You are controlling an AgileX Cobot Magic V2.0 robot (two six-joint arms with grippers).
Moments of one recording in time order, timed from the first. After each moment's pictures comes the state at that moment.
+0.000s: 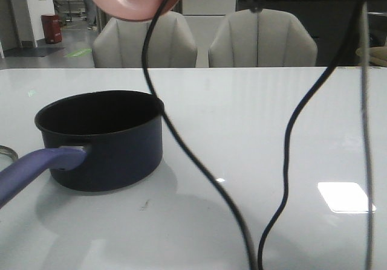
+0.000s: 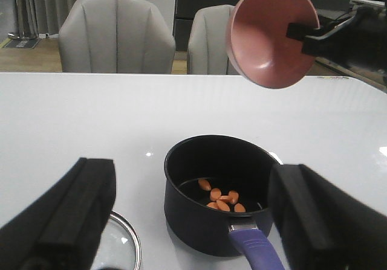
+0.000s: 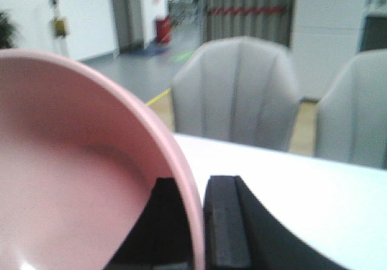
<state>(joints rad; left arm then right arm) -0.28 0.16 -0.33 -0.08 0.35 -0.06 0.71 1.78 -1.25 0.71 -0.56 -0.56</state>
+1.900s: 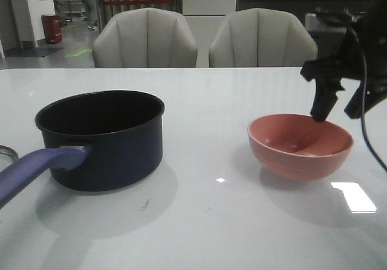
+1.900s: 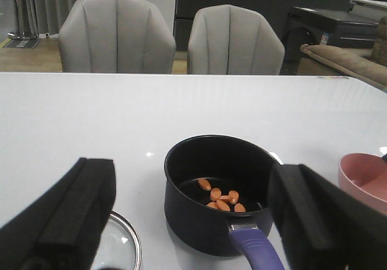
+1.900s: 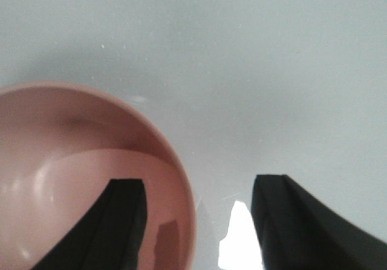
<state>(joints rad) -0.28 0.16 -0.33 -0.08 0.35 -0.06 0.14 1.77 -1.24 0.20 0.67 -0.19</state>
